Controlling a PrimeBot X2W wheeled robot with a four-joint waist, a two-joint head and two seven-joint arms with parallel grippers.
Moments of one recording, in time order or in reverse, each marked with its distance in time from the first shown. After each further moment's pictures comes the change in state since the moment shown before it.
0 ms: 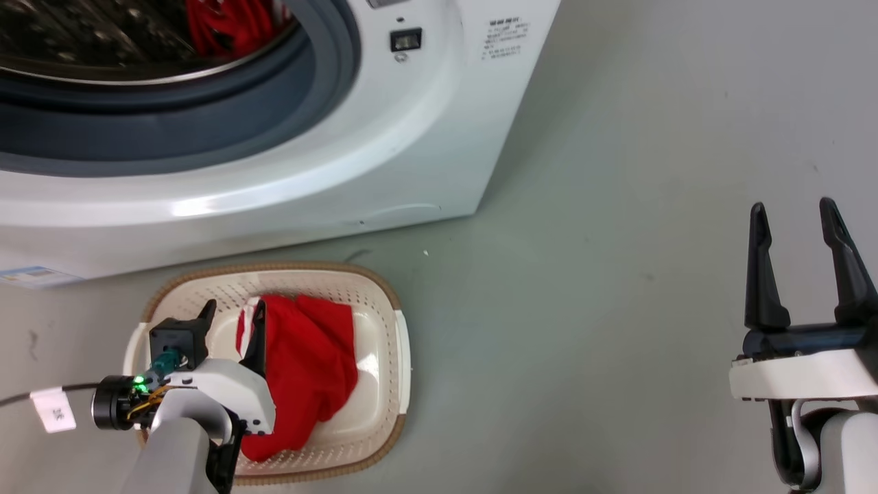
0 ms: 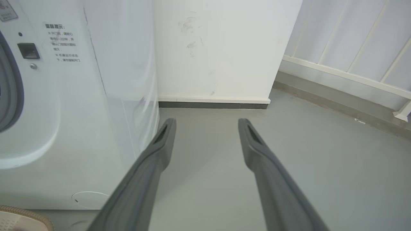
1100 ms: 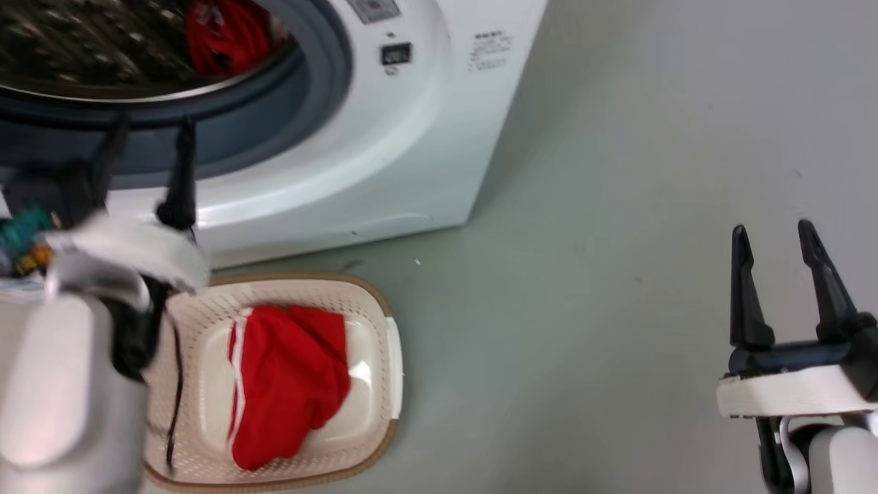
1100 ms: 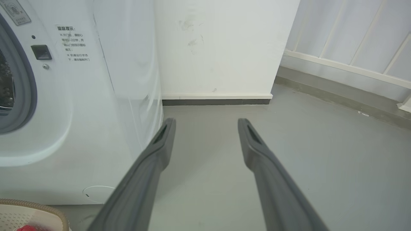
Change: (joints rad) left arm -0.087 0.081 0.109 -0.557 -0.072 -0.044 0.244; right arm 0.048 -0.001 0.027 0.001 0.028 0.000 0.000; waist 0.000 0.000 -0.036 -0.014
